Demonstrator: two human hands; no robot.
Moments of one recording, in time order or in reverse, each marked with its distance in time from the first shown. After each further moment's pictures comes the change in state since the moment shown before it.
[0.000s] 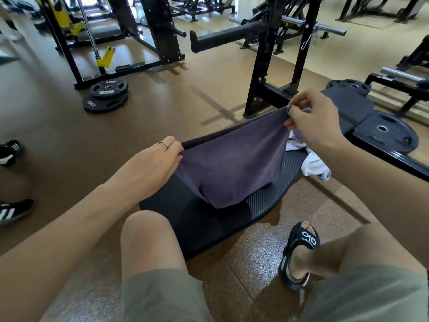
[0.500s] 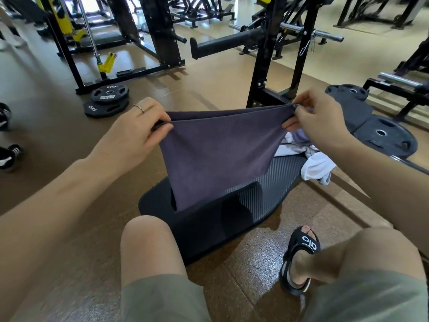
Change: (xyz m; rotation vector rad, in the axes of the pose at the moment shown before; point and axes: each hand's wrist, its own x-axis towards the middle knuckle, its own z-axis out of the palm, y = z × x) left_hand 0.022 -0.046 -0.038 -0.403 0.304 -0.197; right_hand 0.010 -0.004 -0.013 -0.001 -0.084 -0.043
